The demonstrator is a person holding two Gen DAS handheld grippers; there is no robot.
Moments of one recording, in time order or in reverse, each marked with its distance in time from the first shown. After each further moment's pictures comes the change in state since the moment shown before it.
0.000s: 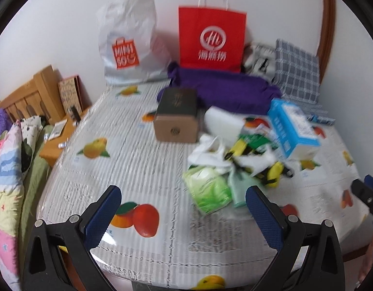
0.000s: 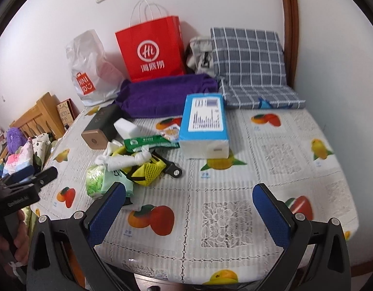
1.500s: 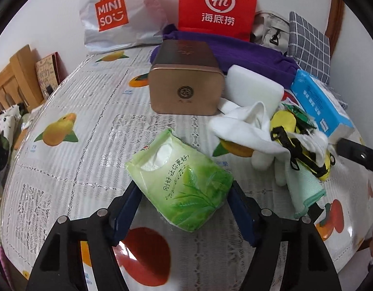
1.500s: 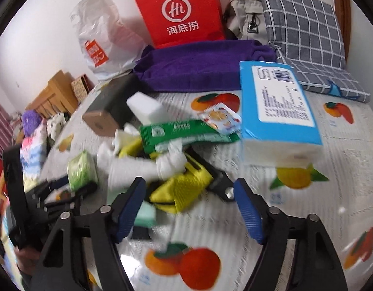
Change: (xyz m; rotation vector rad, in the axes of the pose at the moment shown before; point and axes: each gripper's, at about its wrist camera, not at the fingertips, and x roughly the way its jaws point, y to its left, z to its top) left arm 0.109 0.037 -0.011 0.020 0.082 -0.093; right arm 0.124 0.053 0.032 -0.035 0.151 0.170
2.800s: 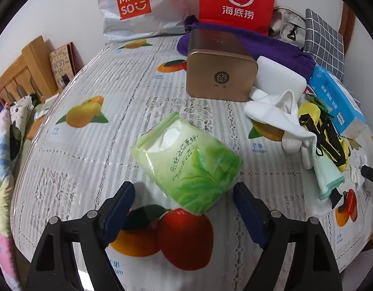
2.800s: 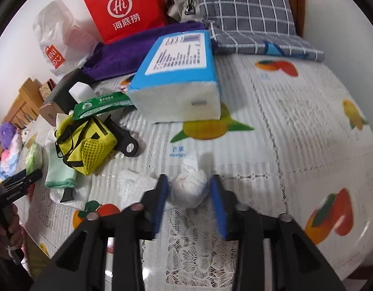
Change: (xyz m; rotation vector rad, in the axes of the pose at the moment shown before) left arm -0.003 0.025 -0.015 -0.017 0.054 0.080; right arm -0.019 -0.088 -0.056 0.089 0.001 -0.137
